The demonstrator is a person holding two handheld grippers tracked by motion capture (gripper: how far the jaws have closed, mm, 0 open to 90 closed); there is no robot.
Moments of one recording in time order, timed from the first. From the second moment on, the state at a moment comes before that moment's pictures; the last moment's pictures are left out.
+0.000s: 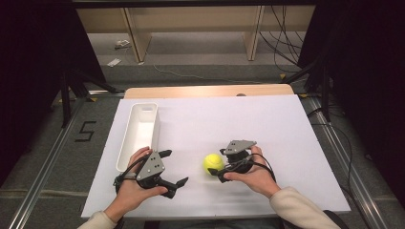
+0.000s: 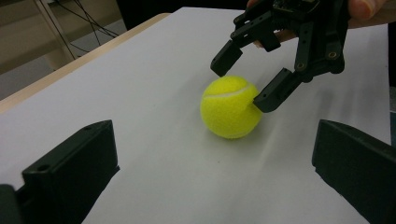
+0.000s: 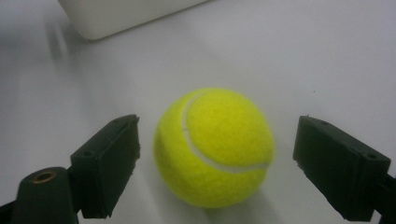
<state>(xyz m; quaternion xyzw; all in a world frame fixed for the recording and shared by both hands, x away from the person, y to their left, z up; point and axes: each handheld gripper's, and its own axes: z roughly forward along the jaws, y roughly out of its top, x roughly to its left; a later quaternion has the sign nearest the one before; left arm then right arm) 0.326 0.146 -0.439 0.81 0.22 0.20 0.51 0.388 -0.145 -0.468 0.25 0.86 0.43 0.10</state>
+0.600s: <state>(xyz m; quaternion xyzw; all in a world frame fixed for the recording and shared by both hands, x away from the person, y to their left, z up) 0.326 0.146 -0.438 0.81 0.22 0.20 0.51 0.397 -0.130 -0.483 0.26 0.87 0.42 0.07</state>
